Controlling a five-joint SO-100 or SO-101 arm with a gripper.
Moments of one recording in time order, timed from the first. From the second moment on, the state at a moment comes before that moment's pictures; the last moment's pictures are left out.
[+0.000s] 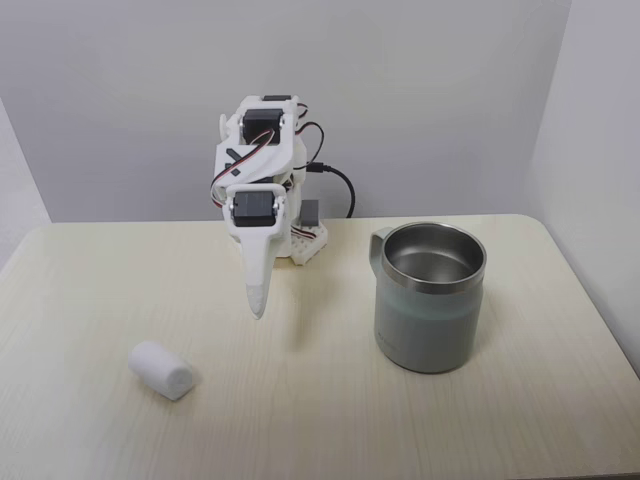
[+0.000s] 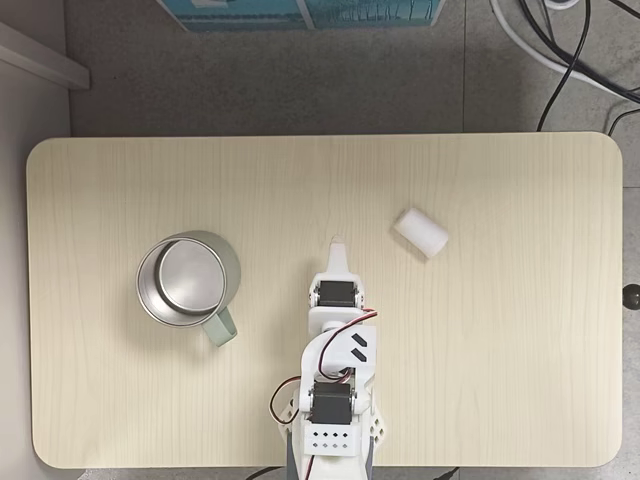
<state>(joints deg) -3.1 -4.3 6.3 45.8 2.7</state>
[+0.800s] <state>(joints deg) -0.8 -4.3 6.3 46.0 2.9</state>
